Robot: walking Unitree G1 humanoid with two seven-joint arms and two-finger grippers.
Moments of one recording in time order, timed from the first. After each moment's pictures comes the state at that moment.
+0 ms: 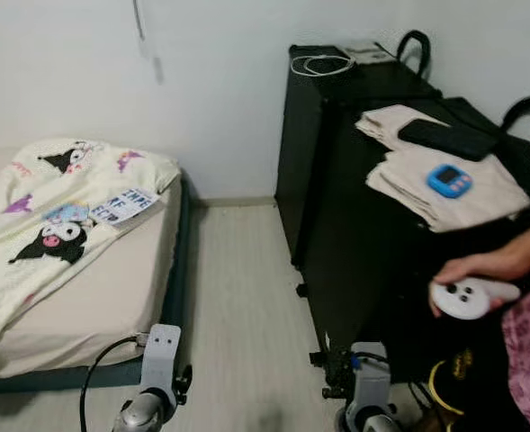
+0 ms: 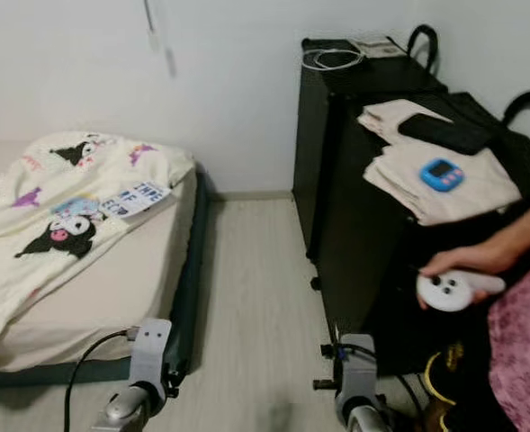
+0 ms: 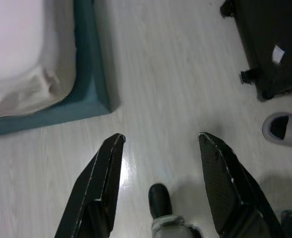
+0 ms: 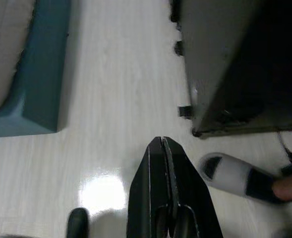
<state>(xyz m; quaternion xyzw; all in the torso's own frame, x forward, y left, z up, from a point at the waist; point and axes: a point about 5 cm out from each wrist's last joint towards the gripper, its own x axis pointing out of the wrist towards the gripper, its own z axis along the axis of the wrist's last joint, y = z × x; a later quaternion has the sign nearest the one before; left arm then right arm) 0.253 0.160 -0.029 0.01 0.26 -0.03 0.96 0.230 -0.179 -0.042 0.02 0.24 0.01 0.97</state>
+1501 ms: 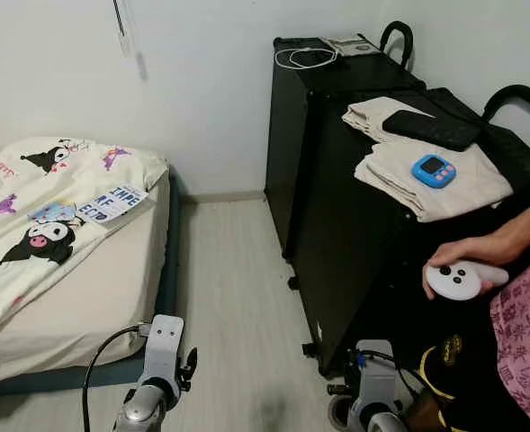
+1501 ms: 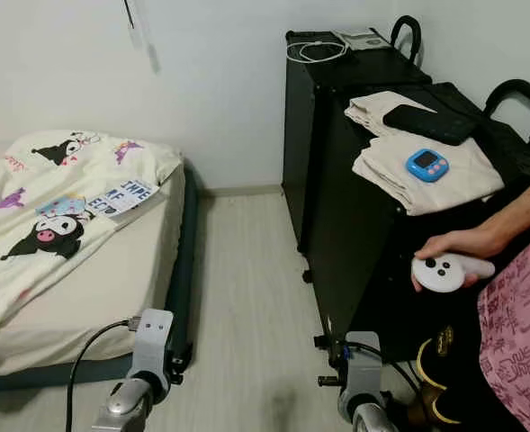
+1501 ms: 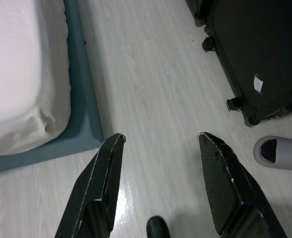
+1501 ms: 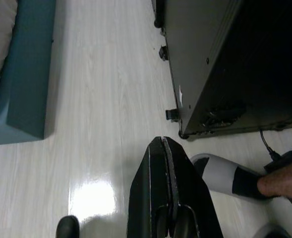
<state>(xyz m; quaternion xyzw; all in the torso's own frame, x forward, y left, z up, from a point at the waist) 0.261 0.157 -0.013 0.02 0.19 -0.05 0.98 0.234 -0.183 -0.037 0.01 0.23 0.00 0.97</state>
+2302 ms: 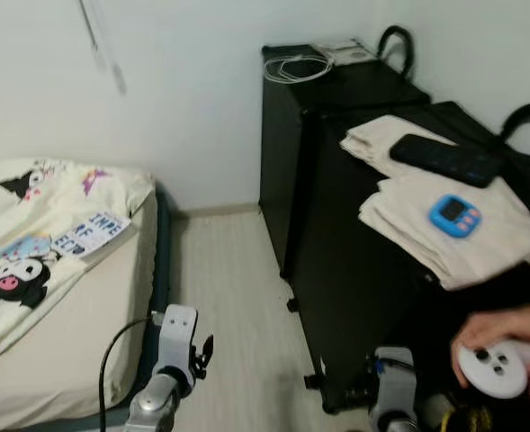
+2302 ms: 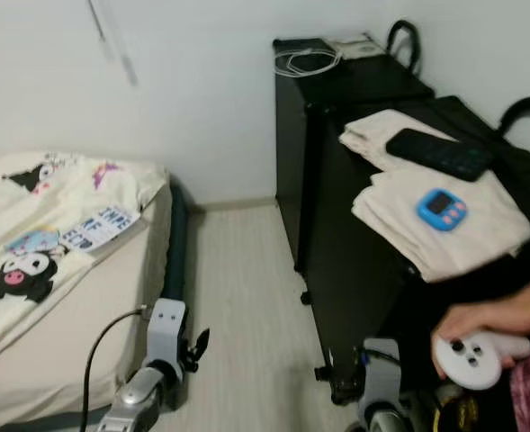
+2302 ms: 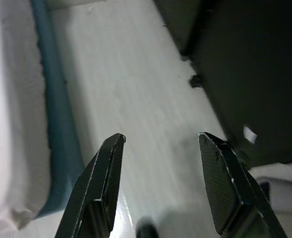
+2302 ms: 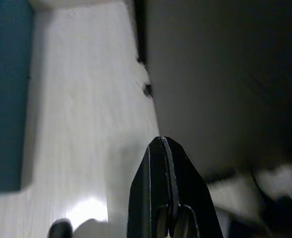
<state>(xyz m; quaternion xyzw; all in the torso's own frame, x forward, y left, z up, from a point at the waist) 0.265 0.147 -0.008 0.01 0.17 -0.06 0.98 0.235 -0.193 -0.031 0.01 0.20 -0.01 0.98</state>
